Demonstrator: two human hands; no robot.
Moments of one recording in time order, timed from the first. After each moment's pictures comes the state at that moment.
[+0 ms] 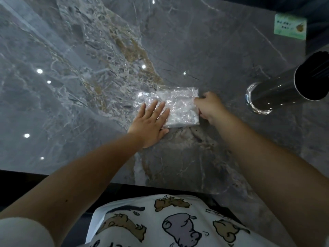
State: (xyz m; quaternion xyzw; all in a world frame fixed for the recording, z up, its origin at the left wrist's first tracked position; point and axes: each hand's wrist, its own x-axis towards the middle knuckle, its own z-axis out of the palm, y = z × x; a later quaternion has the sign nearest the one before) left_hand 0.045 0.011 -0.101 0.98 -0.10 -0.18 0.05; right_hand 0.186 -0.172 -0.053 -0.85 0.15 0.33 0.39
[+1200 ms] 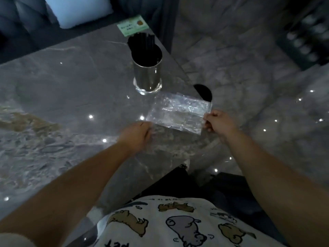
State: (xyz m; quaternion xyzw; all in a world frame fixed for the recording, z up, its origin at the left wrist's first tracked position) left_hand 0.094 -0.194 -0.053 0.92 -0.30 -0.19 0.15; right_hand 0.021 -0.493 -0.012 -0.74 0.40 0.07 0.53
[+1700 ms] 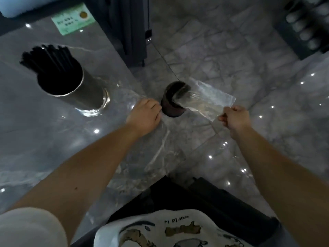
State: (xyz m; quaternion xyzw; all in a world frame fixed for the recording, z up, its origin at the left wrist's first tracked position) left_hand 0.179 -0.450 -0.081 0.90 -0.40 -0.10 0.13; right_hand 0.061 -0.735 -0.049 -0.67 0.53 -0.03 0.52
